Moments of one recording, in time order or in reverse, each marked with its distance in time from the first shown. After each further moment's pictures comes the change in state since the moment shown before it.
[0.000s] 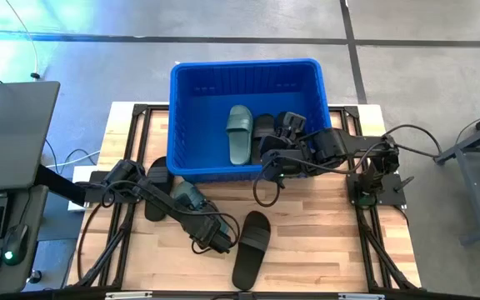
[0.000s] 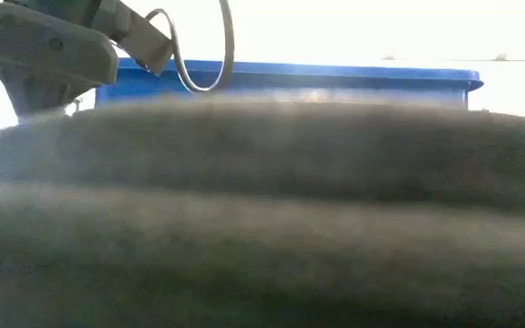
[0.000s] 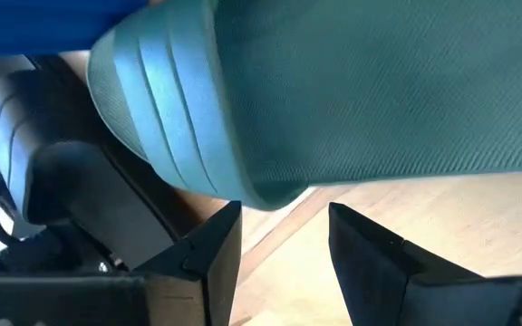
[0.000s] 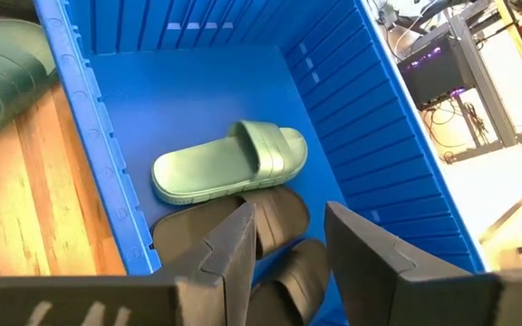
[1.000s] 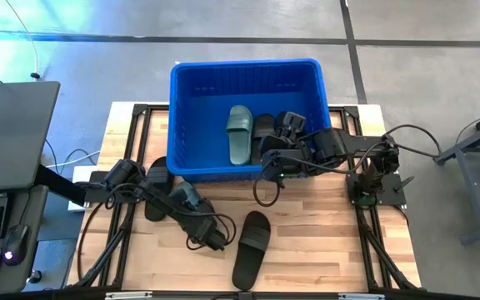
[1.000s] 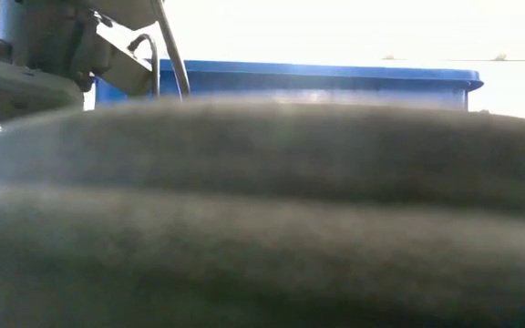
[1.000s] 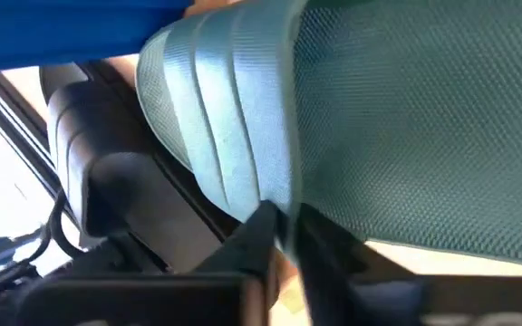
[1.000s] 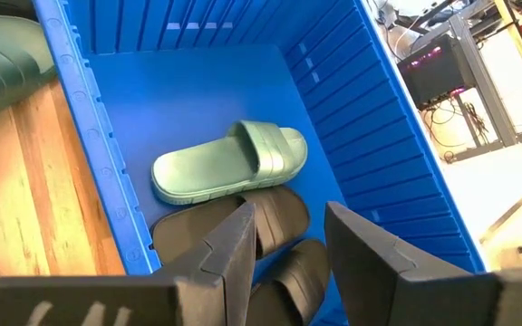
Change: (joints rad) left arm -0.001 -0.002 -0.117 -0.016 -0.051 0.072; right arm 0.000 0.000 0.000 0.000 0.000 0.000
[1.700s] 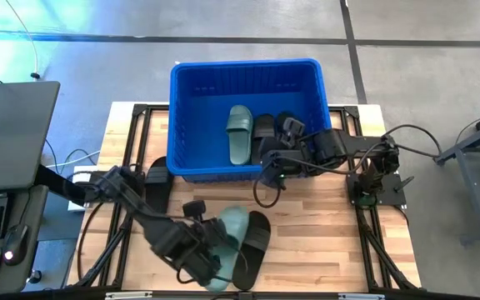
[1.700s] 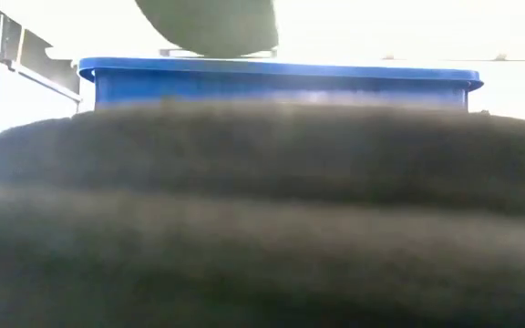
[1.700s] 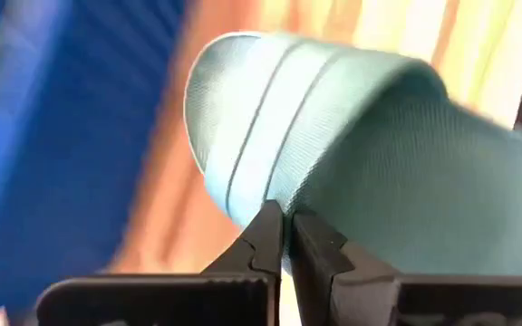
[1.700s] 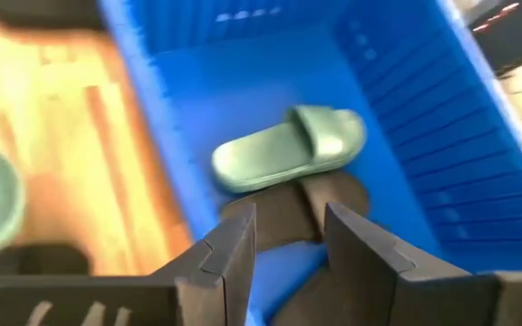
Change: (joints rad) left arm -0.155 -0.014 0.727 -0.060 -0.341 0.238; right arm 0.006 0.000 -0.003 0.001 -0.151 0.113
